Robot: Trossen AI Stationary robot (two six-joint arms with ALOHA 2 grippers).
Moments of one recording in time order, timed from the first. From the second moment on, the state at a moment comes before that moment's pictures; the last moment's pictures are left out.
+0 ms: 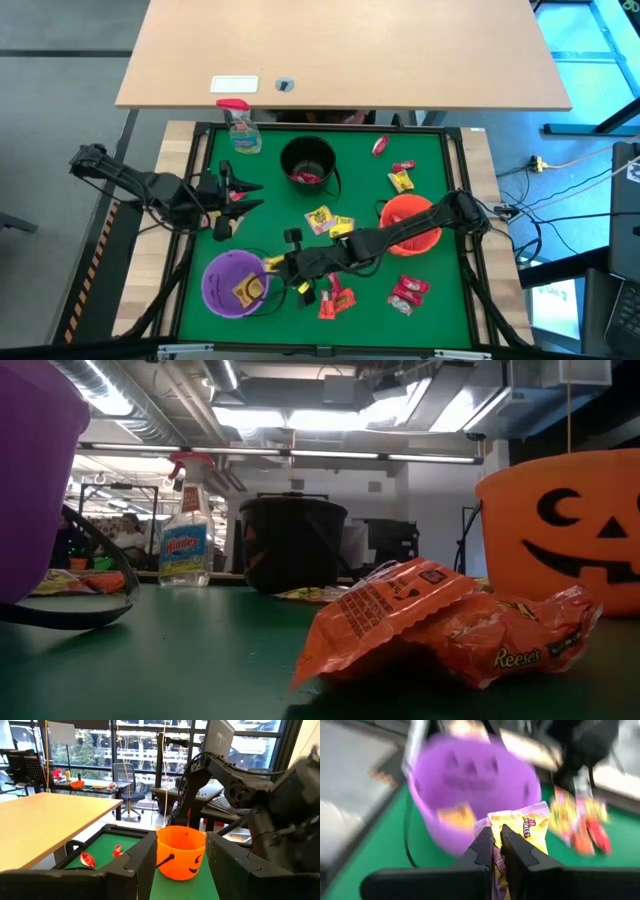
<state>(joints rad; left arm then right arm) -0.38 0.71 0.64 0.11 -0.56 -0.07 0.37 2.12 1.87 -0.27 0.16 -0.12</state>
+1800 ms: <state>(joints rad) -0.38 0.71 0.64 0.05 -0.57 -0.08 0.34 2.20 1.87 -0.12 0.02 -0.16</state>
